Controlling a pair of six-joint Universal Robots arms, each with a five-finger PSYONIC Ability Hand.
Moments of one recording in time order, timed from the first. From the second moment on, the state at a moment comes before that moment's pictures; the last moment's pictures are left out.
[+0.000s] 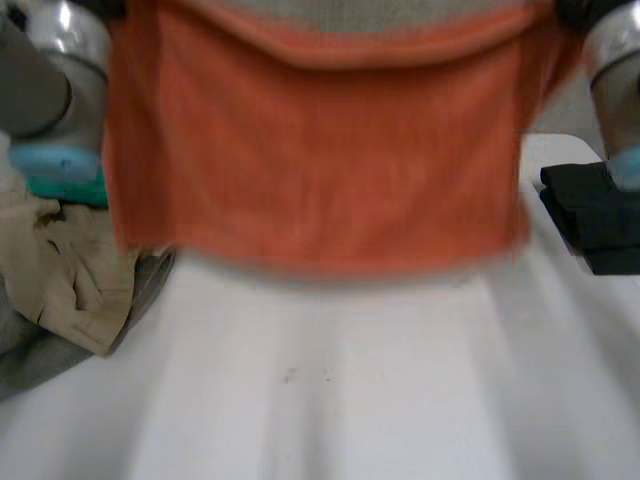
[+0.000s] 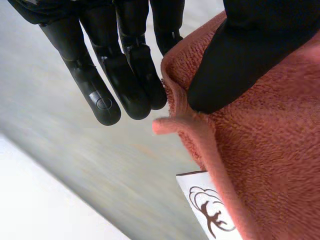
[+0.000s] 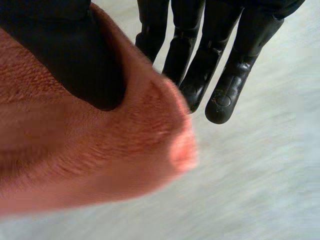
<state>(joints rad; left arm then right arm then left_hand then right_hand) 4.42 -2.17 -0.75 3.56 -1.54 3.87 1.81 -1.02 0.78 -0.29 1.49 2.37 1.12 1.20 1.19 1.20 0.98 1.06 1.17 1.19 1.20 0.98</state>
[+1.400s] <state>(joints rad) 4.42 -1.86 -1.72 3.19 -1.43 3.86 1.49 -1.18 1.52 0.22 1.34 2.08 1.12 1.20 1.20 1.20 0.99 1.06 1.17 1.19 1.20 0.98</state>
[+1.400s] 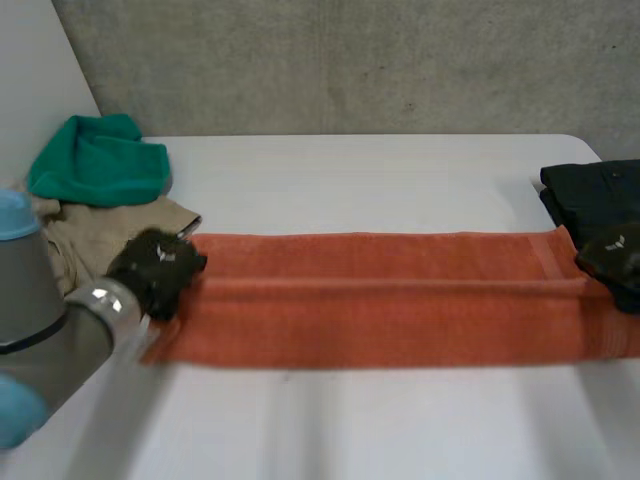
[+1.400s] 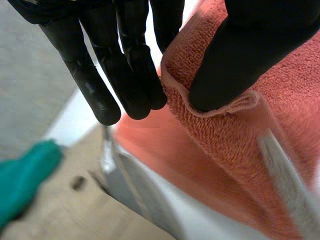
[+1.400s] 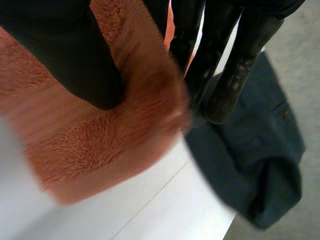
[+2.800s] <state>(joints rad) 4.36 -1.95 -1.71 3.63 -1.54 3.82 1.34 -1.01 1.62 -0.11 1.09 2.31 0.20 0.20 0.21 0.20 0.05 0.51 0.54 0.55 0.54 0.36</state>
